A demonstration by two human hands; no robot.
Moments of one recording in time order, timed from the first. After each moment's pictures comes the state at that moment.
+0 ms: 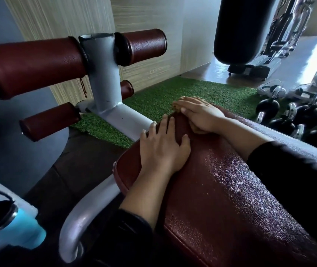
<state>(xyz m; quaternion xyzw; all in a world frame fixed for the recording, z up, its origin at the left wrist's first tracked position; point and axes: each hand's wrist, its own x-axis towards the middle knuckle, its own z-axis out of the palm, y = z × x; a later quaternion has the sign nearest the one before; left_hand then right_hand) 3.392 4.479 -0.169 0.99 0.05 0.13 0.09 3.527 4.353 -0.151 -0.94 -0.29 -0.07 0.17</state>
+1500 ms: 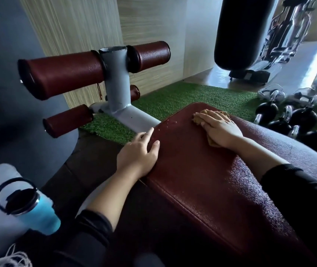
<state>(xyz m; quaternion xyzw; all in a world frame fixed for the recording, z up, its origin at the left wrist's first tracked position) 3.321 4.539 -0.164 0.97 0.08 0.09 0.23 3.463 4.306 -0.171 -0.96 -0.18 -0.11 0.16</state>
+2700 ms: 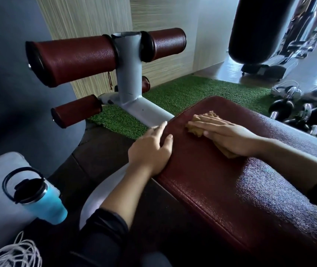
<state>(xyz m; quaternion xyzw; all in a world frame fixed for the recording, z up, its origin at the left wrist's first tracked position) 3.329 4.545 -0.175 0.95 0.08 0.13 0.27 3.431 4.322 -0.155 -0.88 -0.44 -0.01 0.16</state>
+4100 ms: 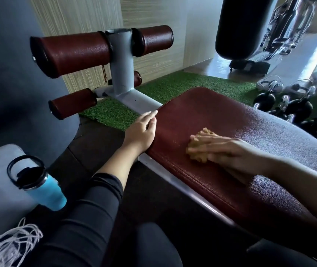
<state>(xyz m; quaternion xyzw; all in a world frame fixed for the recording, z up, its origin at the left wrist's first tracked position) 3.322 4.552 -0.183 0.92 0.03 0.16 0.35 3.318 4.275 -0.159 -0.83 -0.50 0.03 0.23</state>
